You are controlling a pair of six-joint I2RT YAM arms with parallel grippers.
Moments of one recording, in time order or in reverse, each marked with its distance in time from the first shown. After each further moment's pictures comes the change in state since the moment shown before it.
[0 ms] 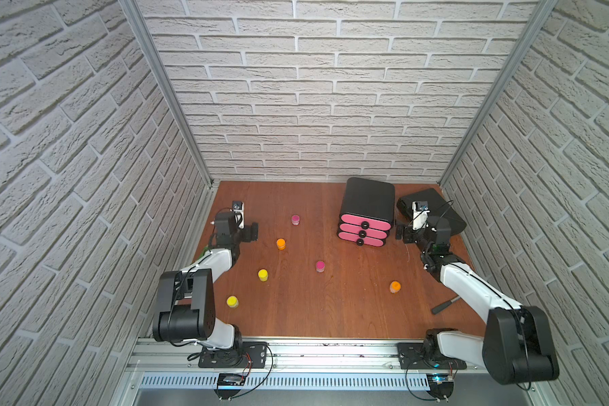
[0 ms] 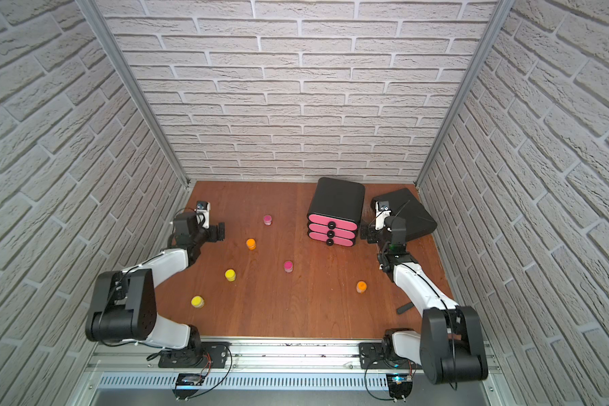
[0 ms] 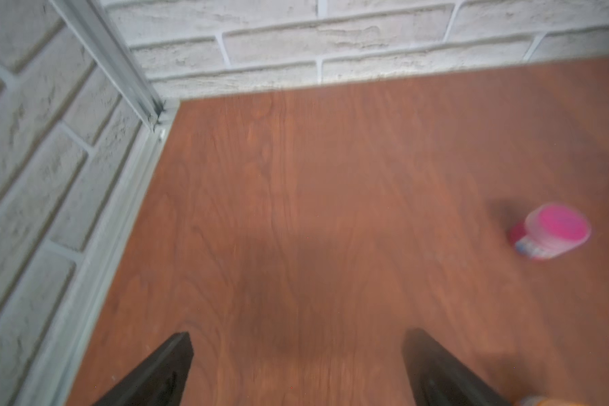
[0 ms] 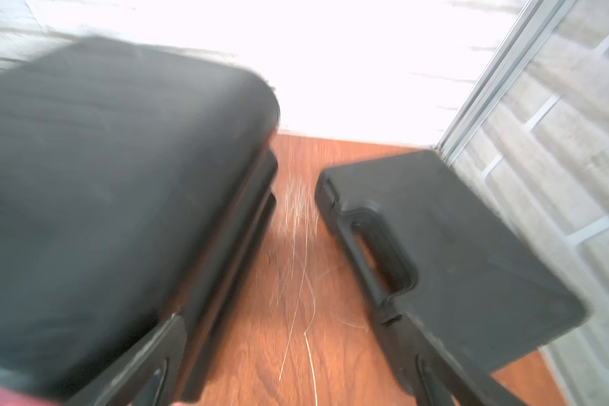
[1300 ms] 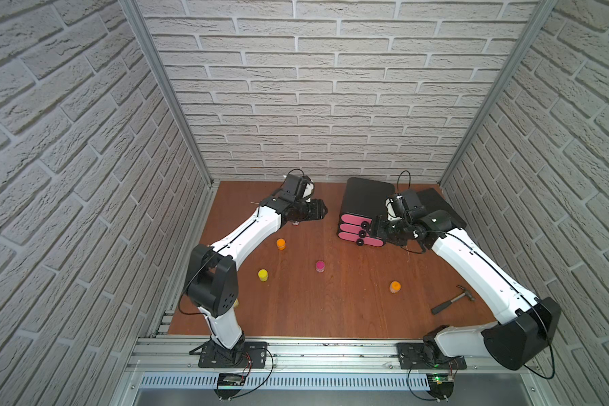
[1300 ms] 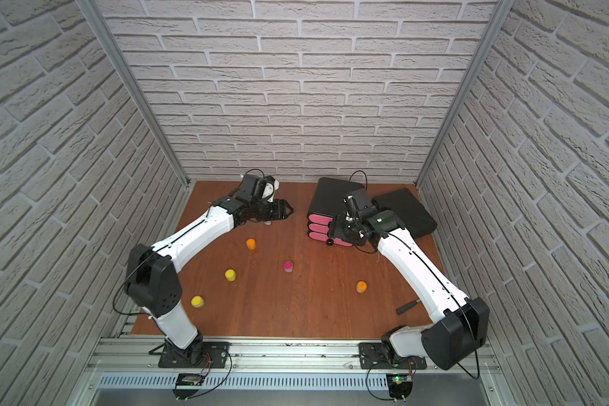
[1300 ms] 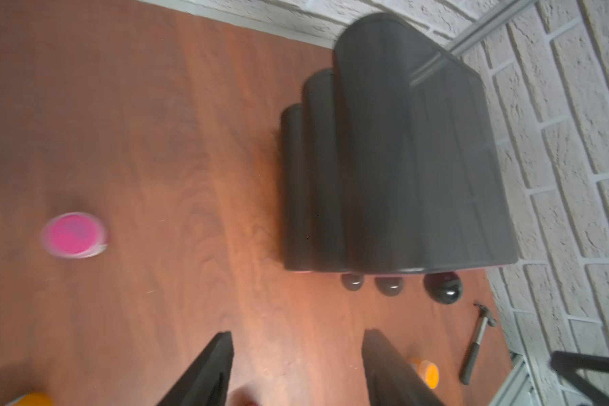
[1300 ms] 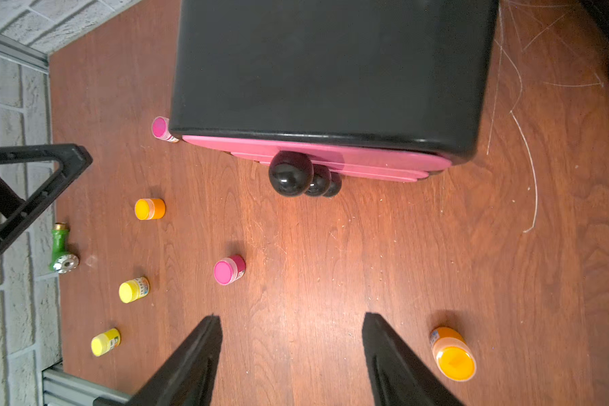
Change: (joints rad) left arm -0.566 0.316 0.760 -0.674 0.253 -0.604; right arm 0.389 0.190 0.674 -1.070 -0.082 0.719
